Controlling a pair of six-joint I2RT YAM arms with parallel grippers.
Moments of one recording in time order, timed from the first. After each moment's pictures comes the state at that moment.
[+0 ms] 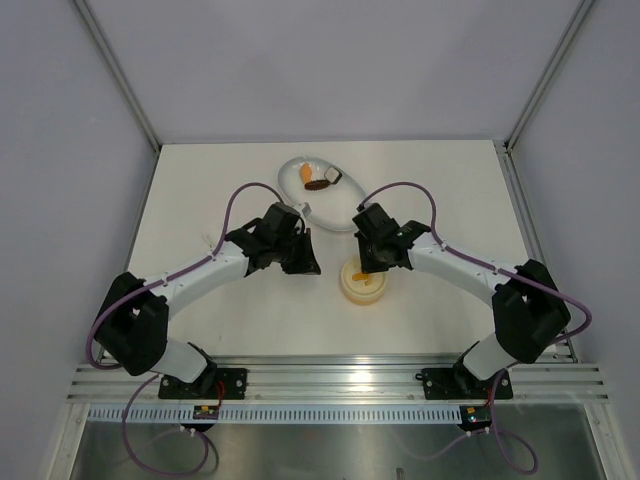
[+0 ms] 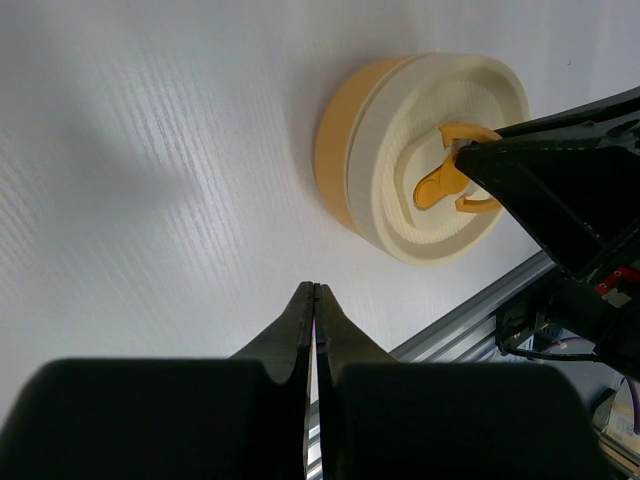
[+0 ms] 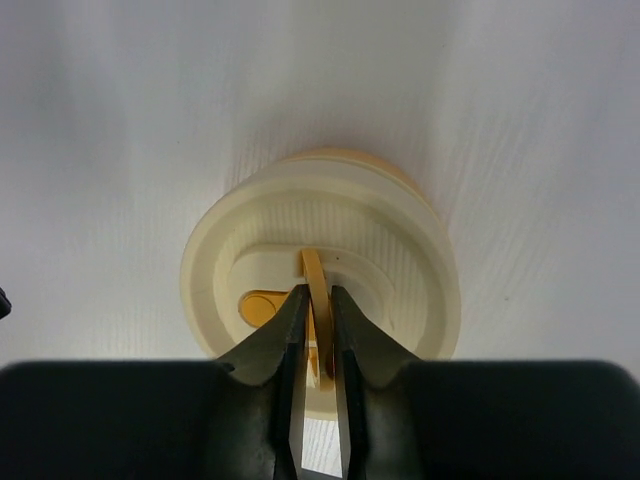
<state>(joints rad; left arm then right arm) -0.66 1.45 0.96 -0.40 0.24 -0.66 0.70 1.54 1.07 -0.58 0.12 0.51</state>
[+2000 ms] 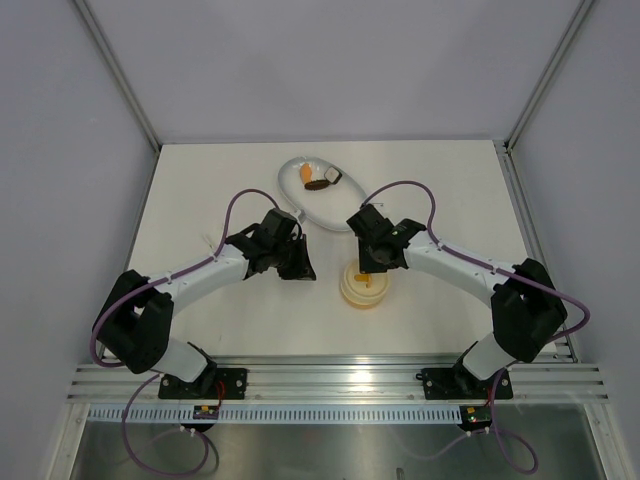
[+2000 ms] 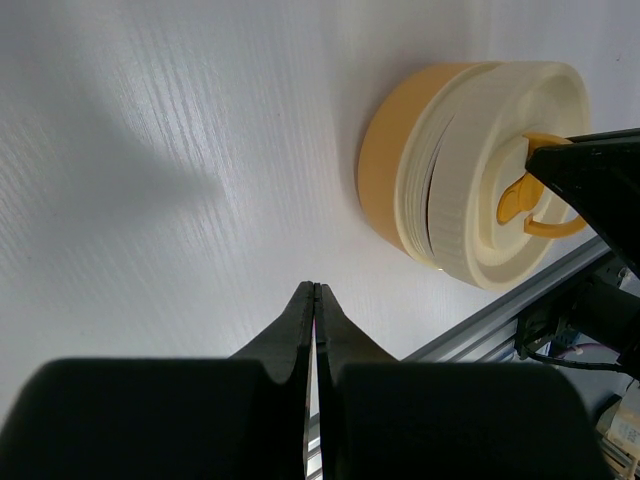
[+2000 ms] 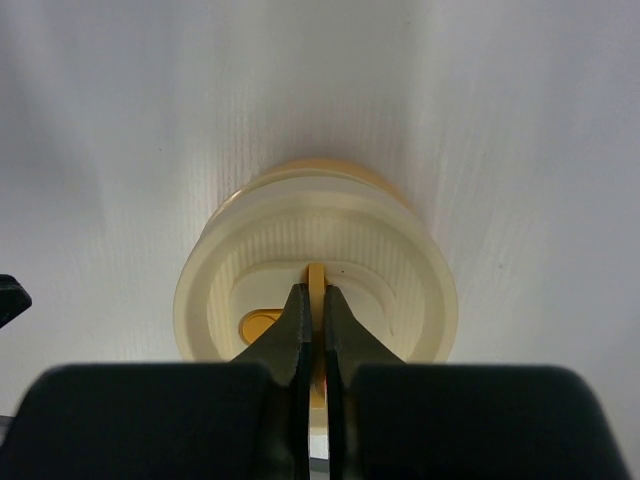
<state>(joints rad) -0.63 1.46 0.90 -0.37 0.25 -0.67 0.75 1.56 1.12 -0.67 0.22 0.63</state>
